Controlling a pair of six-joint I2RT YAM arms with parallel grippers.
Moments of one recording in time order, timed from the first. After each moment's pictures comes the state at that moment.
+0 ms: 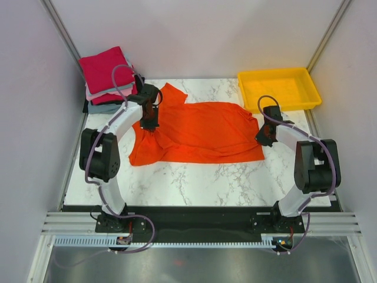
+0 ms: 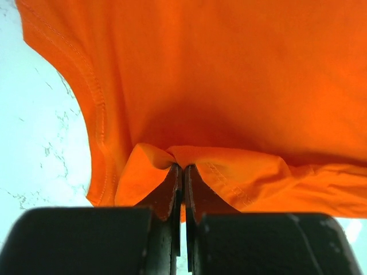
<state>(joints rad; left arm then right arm) -0.30 1.84 1.49 -0.82 -0.12 -0.25 0.05 1.67 0.98 -0.39 0.16 0.68</state>
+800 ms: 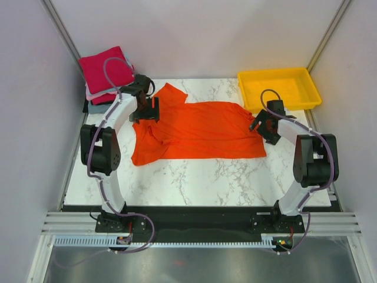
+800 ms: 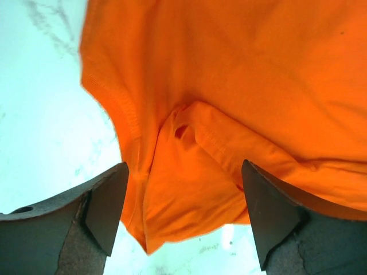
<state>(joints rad) -0.21 1.99 1.68 -0.87 -0.09 -0.23 0.01 1.75 1.06 -0.34 0.08 0.65</state>
